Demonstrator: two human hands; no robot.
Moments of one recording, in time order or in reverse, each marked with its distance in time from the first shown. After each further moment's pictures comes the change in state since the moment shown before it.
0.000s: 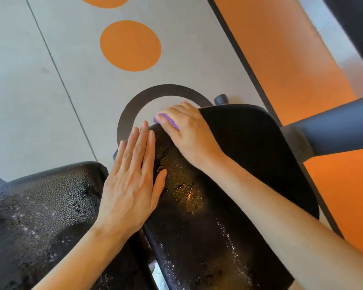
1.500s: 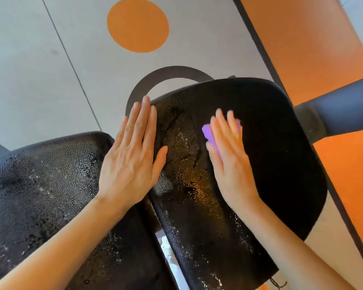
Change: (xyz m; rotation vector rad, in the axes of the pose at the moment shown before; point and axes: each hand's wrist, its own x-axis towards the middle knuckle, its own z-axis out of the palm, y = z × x) left_hand -0.012 -0.005 -0.006 0.054 -0.014 0.024; right_hand -0.122 -0.001 -0.005 -0.213 0.058 0.282
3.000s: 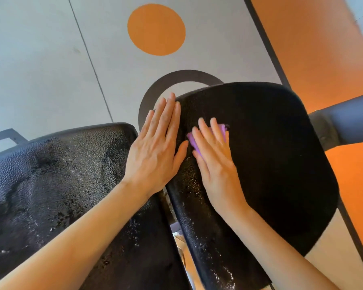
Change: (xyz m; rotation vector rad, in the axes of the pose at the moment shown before) left_hand 0.000 -0.005 0.001 -0.061 0.047 -0.006; right_hand -0.008 -0.050 0.020 0.151 -0.014 -0.159
